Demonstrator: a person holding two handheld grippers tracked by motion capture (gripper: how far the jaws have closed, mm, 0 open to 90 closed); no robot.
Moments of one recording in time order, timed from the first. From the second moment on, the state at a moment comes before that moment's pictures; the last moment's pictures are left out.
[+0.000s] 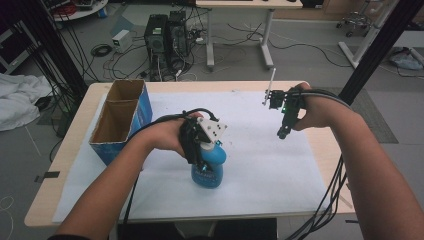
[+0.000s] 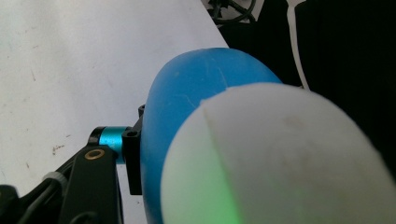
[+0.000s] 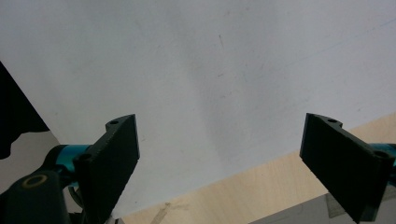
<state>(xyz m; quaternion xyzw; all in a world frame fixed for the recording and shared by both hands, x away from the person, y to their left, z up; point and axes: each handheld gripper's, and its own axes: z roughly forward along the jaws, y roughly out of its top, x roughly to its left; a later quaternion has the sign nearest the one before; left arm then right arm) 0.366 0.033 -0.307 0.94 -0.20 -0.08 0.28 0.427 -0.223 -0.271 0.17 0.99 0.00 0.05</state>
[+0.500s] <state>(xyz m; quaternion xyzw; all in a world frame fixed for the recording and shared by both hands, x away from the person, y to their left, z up) 0.374 0.037 -0.316 0.93 -0.21 -0.05 0.29 0.428 -0.219 -0.275 0.16 0.99 0.00 0.05</state>
